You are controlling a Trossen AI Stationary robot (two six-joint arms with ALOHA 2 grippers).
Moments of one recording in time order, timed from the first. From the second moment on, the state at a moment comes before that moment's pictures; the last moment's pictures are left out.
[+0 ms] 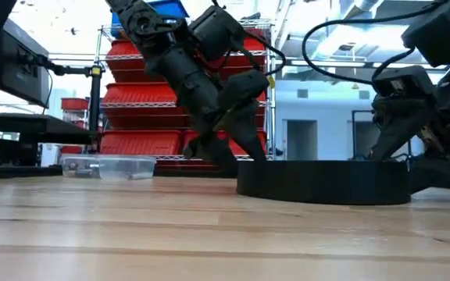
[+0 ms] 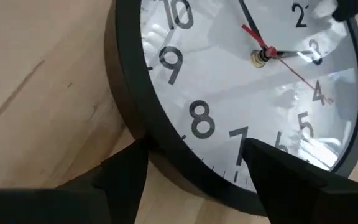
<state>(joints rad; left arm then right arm) 0.01 1.99 1.14 0.09 0.08 -0.62 0.25 1.15 0.23 0.20 0.11 1.38</state>
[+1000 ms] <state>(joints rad) 0.01 2.00 1.24 0.06 0.14 -0.56 0.22 0.76 0.25 -0.20 0.06 1.15</state>
